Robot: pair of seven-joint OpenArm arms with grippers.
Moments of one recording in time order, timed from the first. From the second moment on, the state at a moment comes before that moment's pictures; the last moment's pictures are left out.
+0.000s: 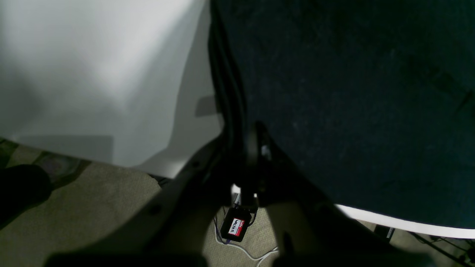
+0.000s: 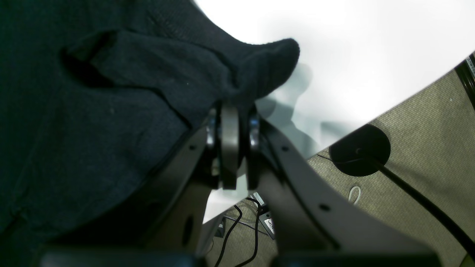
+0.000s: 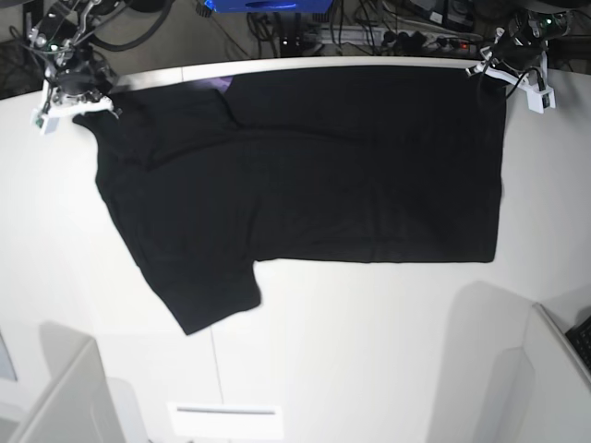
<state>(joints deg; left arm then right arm) 38.8 -10.1 -37.1 104.8 -39.7 -11.7 51.2 -24.2 -3.5 40.1 106.2 23.6 4.9 -55.0</state>
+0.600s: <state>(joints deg) 38.5 -10.1 -42.5 107.4 -39.1 -11.3 51.4 -23.3 -5.3 48.5 107.4 23.5 5.0 -57.3</state>
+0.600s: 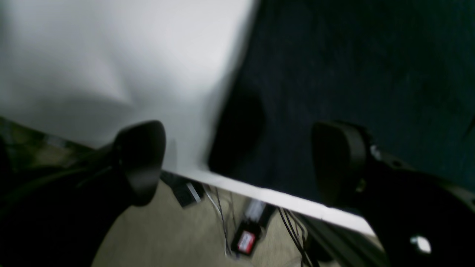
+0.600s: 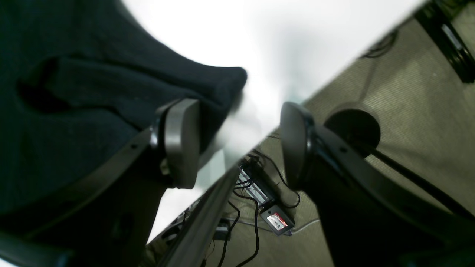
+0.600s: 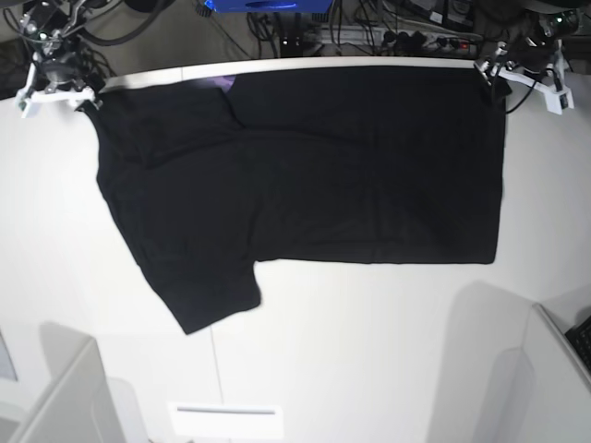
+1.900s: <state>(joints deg) 22.5 -21.0 -46.2 110.9 -39.2 -11.7 51.4 35.1 17.2 -5.1 34.9 23.6 8.7 -31.2</state>
